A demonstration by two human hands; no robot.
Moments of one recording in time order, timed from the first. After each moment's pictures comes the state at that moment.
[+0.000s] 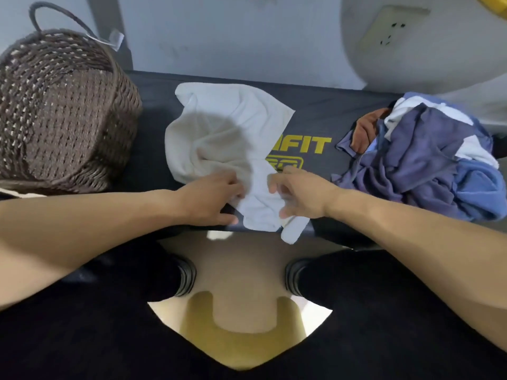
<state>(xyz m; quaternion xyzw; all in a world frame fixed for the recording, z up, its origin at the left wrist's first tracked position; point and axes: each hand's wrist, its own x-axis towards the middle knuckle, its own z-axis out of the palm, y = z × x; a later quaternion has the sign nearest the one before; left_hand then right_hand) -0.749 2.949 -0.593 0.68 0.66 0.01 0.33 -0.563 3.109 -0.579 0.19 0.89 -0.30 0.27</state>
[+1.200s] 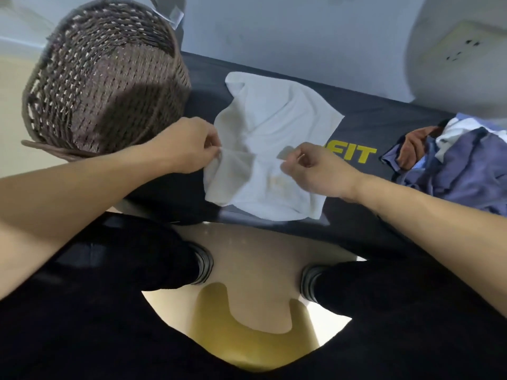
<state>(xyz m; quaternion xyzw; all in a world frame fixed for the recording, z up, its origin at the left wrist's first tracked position) -0.847 2.920 -0.547 0.45 0.84 0.07 0.29 -0.636 3.080 -0.545 0.35 0.79 -0.49 0.13</state>
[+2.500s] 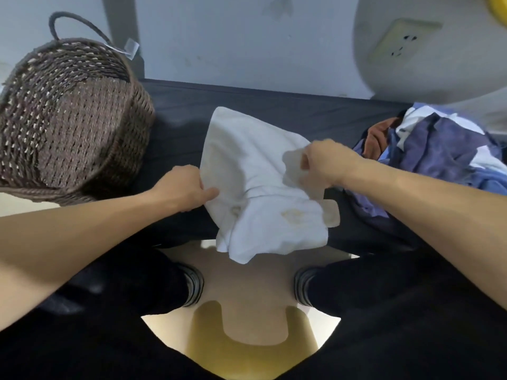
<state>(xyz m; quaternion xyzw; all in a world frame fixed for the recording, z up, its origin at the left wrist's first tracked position) -0.801 2.937 -0.584 0.37 0.86 0.01 0.36 -0.608 3.141 -0.547 0.36 0.88 -0.15 0.29</state>
